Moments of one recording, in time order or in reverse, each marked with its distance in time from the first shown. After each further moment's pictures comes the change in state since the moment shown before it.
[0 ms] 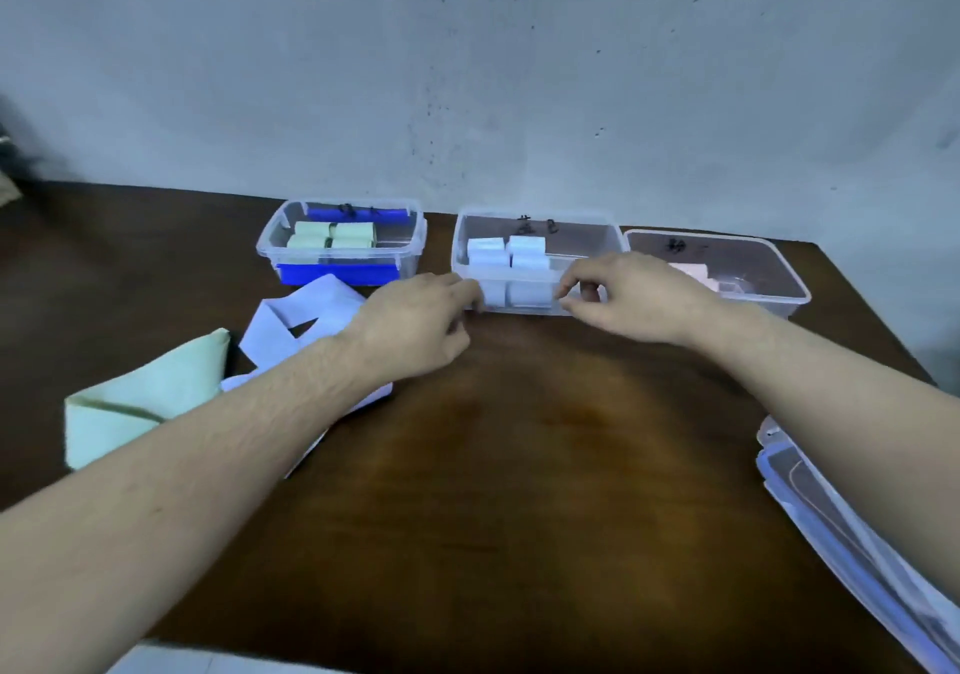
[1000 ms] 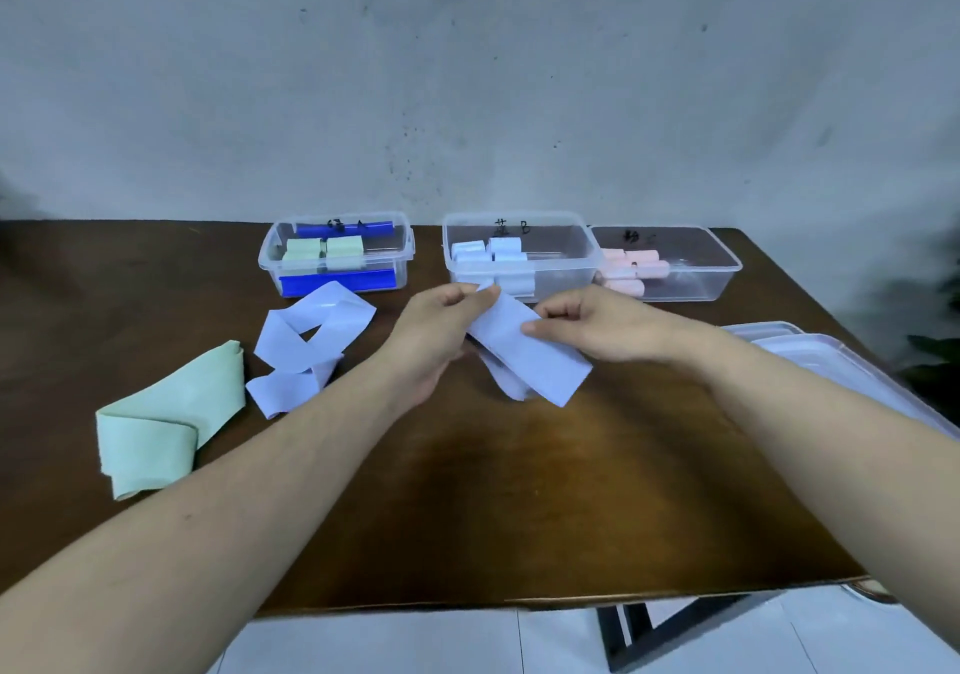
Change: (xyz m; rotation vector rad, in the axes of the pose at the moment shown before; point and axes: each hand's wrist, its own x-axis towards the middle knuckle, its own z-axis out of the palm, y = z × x) left_hand -0.045 0.027 -0.002 -1.537 0.042 -0.426; right_hand -0.061 -0.091 0.011 0.479 -0.131 0.177
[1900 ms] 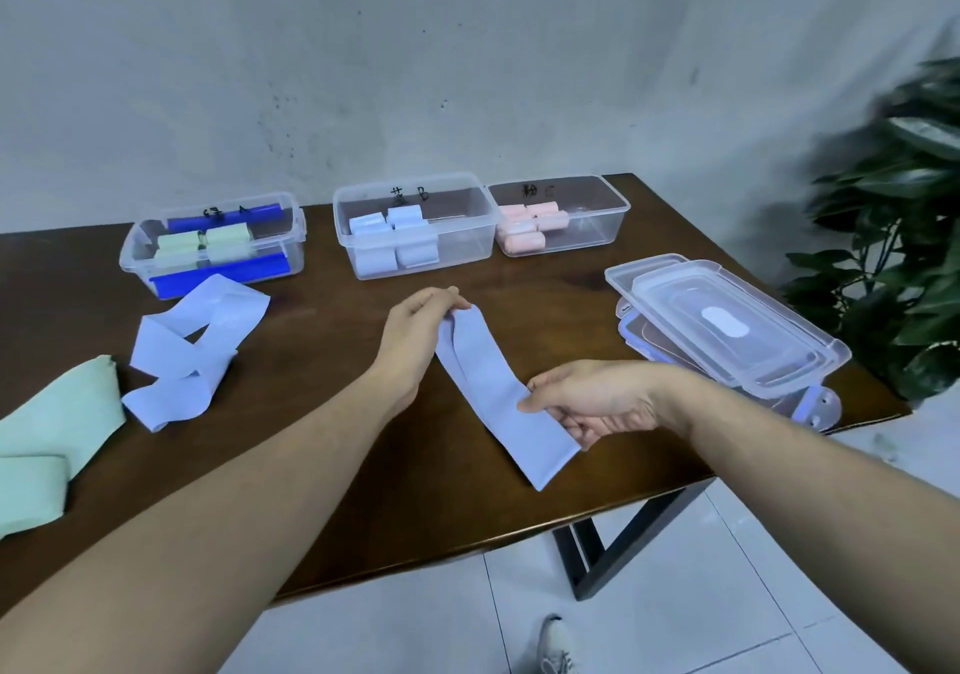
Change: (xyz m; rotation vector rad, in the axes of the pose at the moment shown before) left_hand 0.014 -0.057 0.072 0.136 -0.038 0.044; right_hand -0.091 0.072 0.037 0.559 -0.330 0.576
